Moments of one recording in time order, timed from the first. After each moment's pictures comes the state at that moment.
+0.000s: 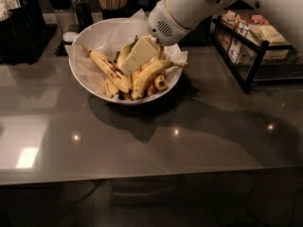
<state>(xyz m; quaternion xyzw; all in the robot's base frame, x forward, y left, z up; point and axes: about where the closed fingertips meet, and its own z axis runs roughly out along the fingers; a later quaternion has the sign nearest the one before) 0.586 0.018 0.946 -0.52 0.78 0.16 0.30</state>
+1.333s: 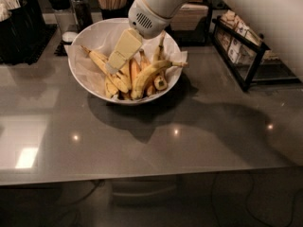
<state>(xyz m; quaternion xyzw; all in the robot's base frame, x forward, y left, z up) 0.600 0.053 0.944 -0.54 0.79 0.15 0.25</state>
